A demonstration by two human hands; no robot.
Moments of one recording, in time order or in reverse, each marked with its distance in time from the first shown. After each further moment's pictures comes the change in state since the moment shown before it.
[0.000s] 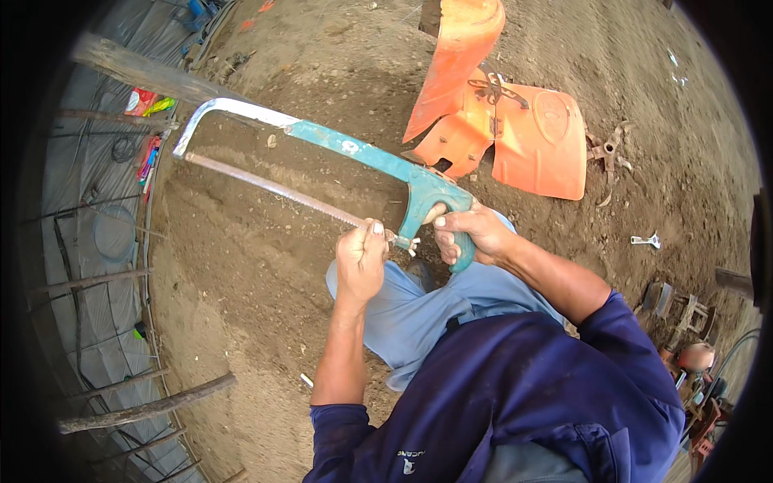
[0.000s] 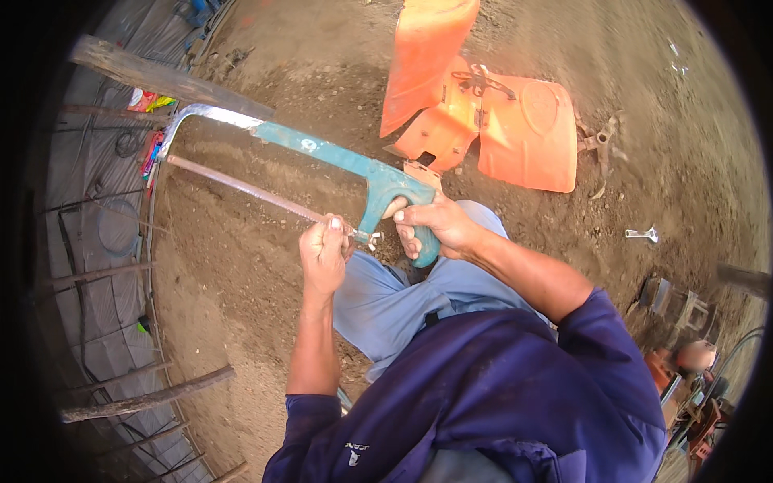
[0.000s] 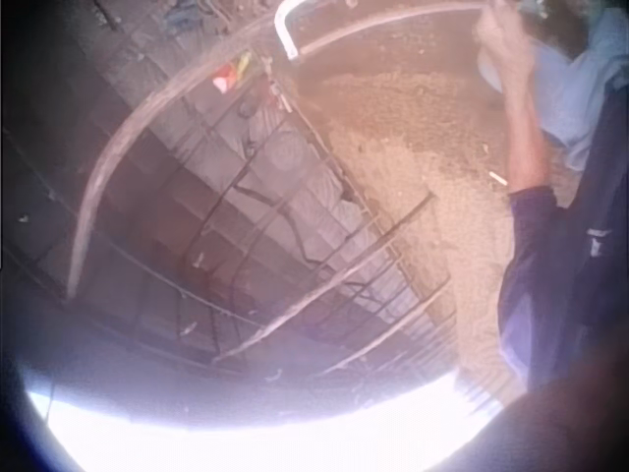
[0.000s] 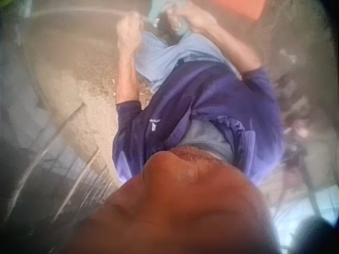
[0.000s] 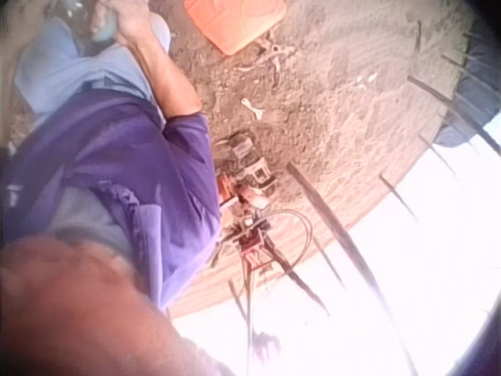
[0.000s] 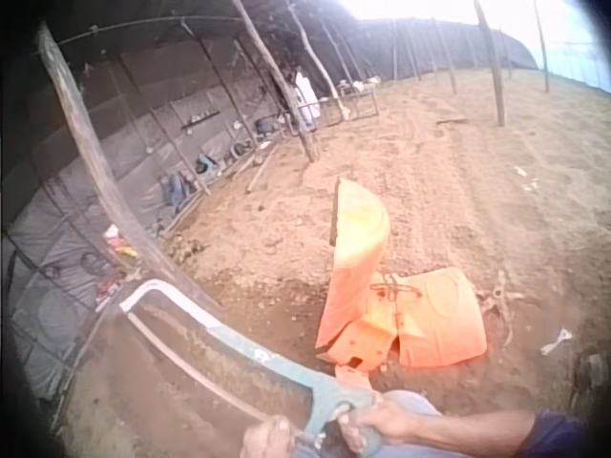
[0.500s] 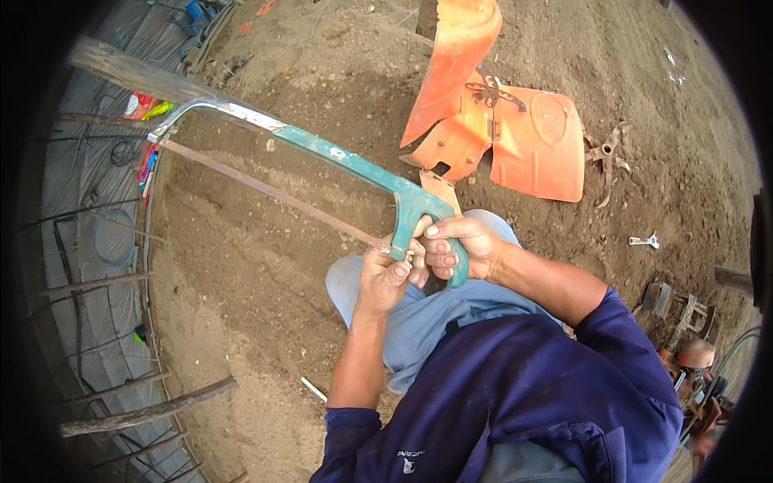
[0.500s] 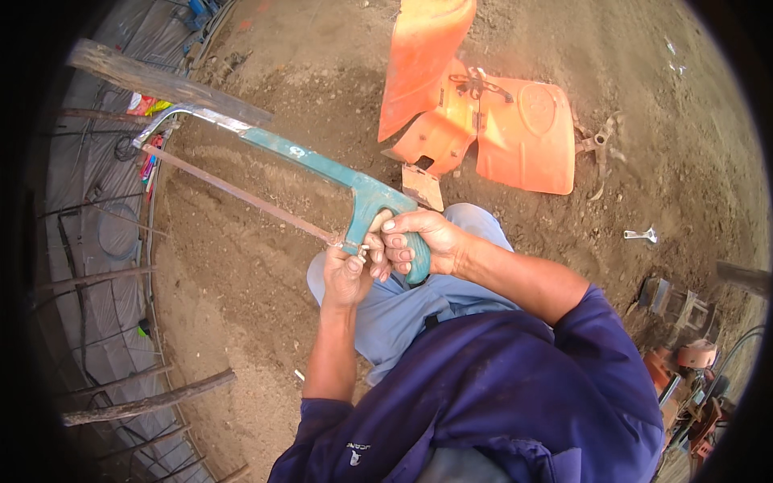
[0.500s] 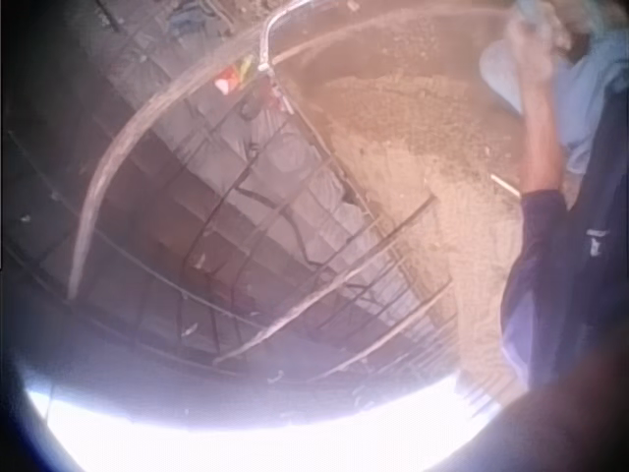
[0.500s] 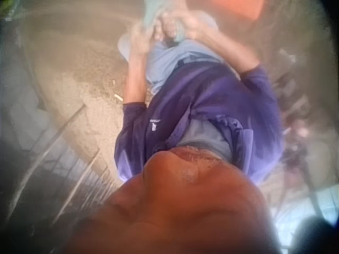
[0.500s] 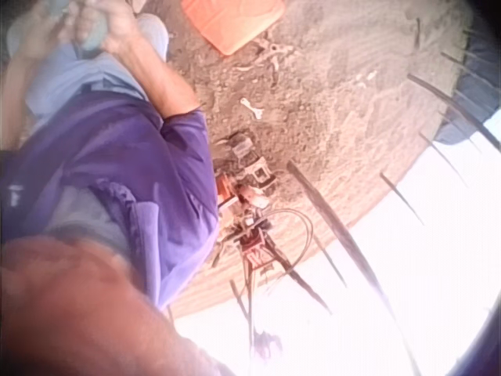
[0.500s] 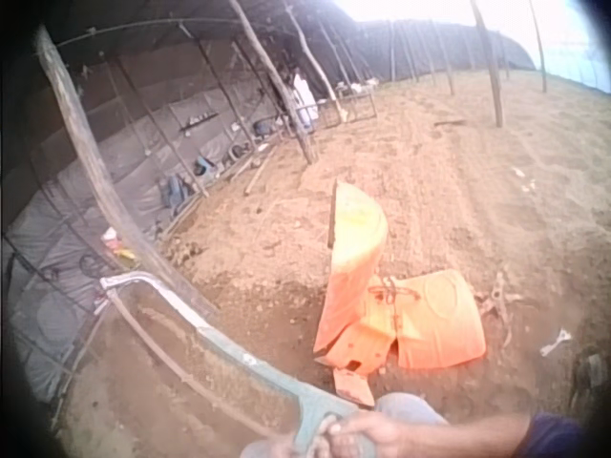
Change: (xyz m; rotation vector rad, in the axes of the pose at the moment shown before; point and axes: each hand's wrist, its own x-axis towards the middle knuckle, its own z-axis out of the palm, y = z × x) left_hand -0.018 -0.023 0.033 -0.812 -0.245 -0.084; right_hand 0.006 0.008 0.008 0.427 -0.172 0.271
